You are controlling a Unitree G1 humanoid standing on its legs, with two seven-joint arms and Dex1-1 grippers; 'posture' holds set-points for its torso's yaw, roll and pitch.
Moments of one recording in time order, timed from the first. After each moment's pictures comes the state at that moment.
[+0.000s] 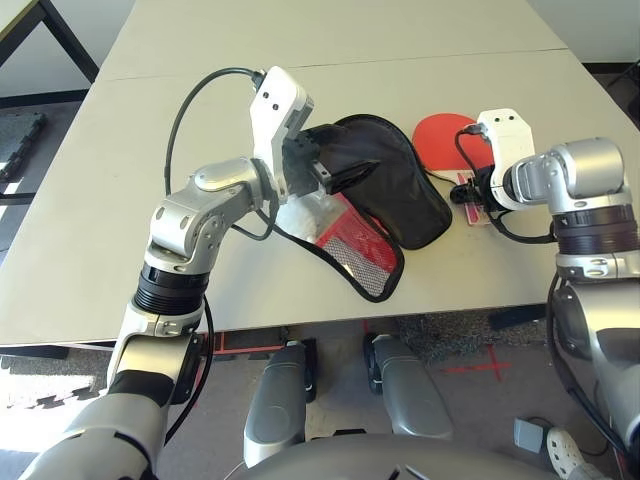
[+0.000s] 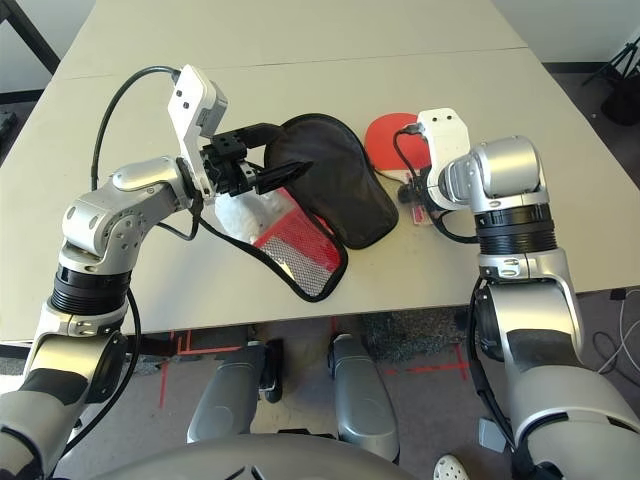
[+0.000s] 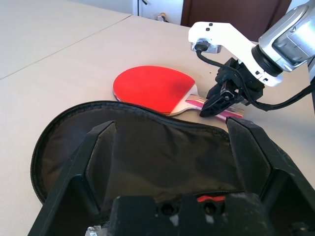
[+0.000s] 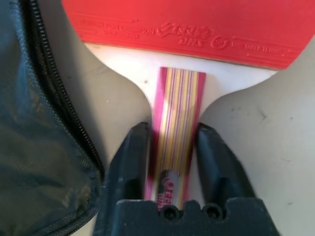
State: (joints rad) left arm -0.66 0.38 -0.10 -0.18 -0.50 0.72 -0.65; right arm -0.88 -0.51 0.02 0.26 0.19 1.46 0.31
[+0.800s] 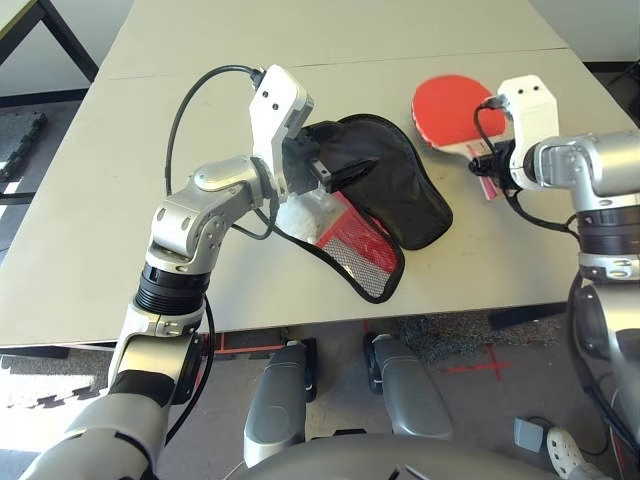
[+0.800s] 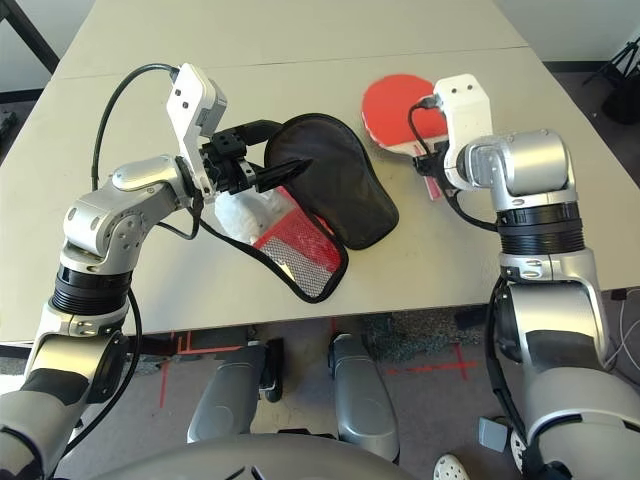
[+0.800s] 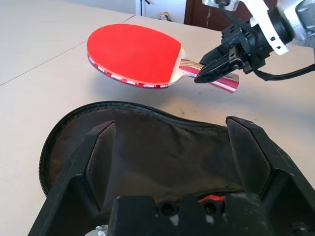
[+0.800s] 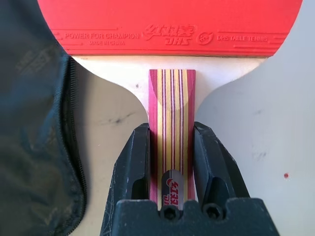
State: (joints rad) left arm -0.66 0.39 -0.10 -0.17 -0.47 0.70 -0.66; right arm -0.82 -0.66 0.11 0.08 0.19 1.21 0.49
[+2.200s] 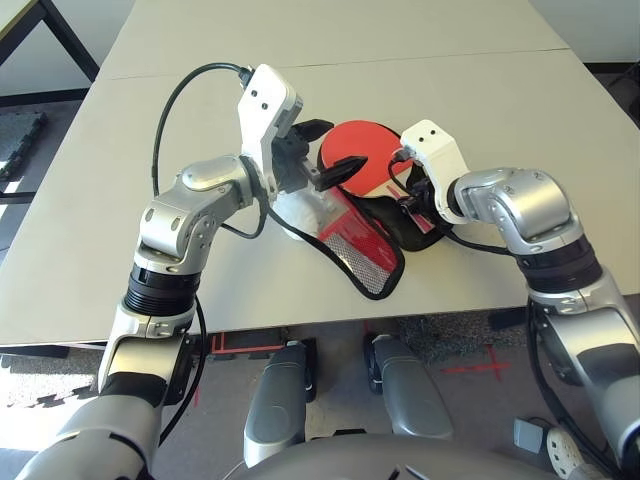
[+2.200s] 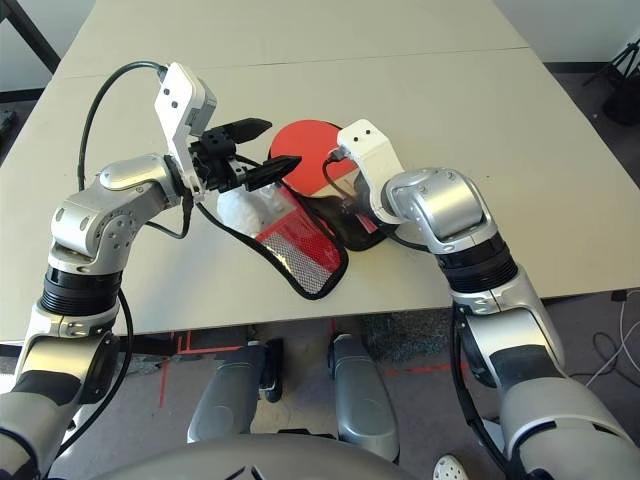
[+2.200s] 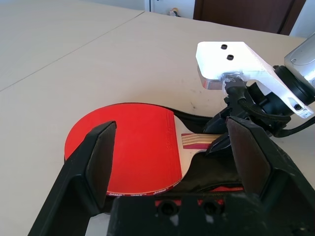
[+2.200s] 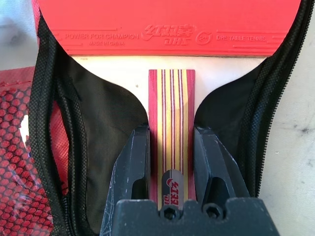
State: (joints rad) left arm -0.65 0.42 -0.08 -0.18 -0.45 0.70 -0.66; right arm -0.78 -0.45 0.26 -0.07 0.21 1.37 0.45
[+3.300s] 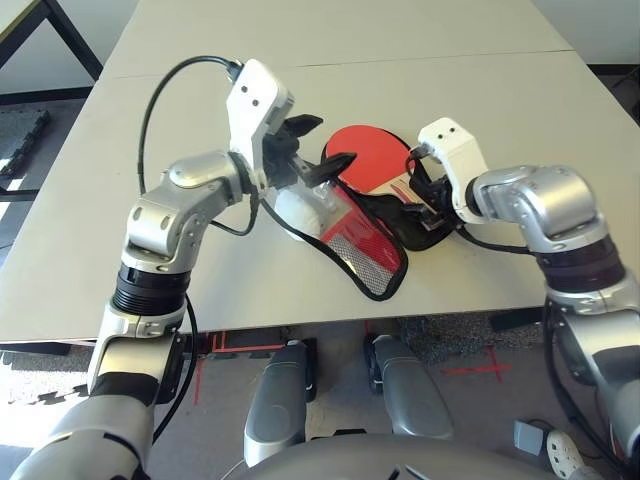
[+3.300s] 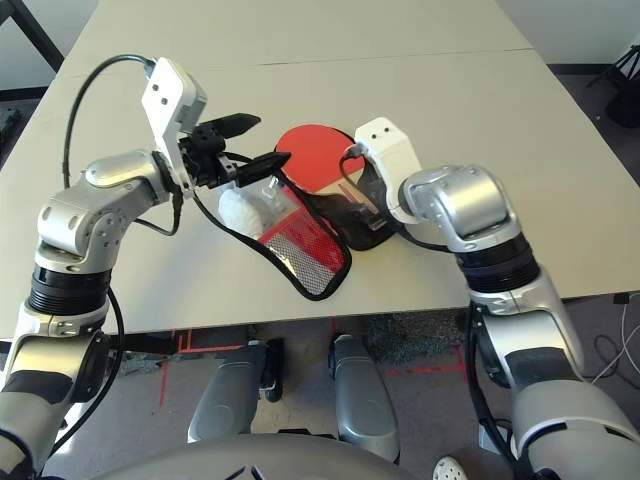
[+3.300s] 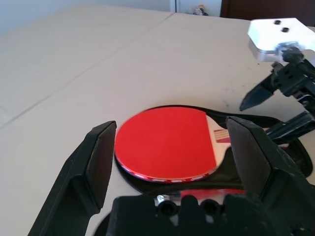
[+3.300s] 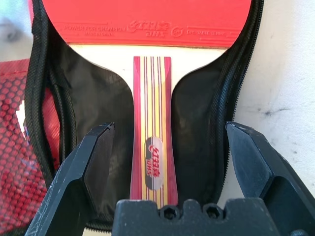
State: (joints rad) left arm -0.69 0.54 0.00 -0.19 -0.44 0.70 -0.66; right arm -0.77 -0.58 0.21 -0.12 0.30 1.37 0.54
